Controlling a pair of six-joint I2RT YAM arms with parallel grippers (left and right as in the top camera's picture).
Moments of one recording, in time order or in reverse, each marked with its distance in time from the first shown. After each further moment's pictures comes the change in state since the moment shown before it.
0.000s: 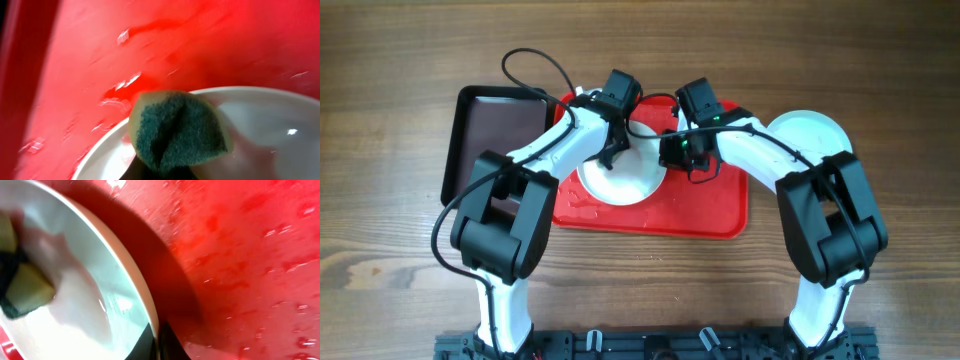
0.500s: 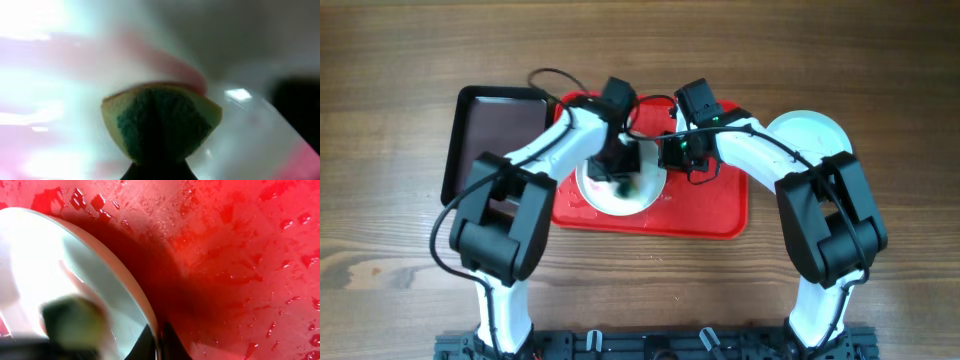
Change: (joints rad) left arm -0.018 -0.008 -0.010 -0.127 0.546 0.296; right arm 0.002 0.000 0.000 -0.008 -0.014 -0.018
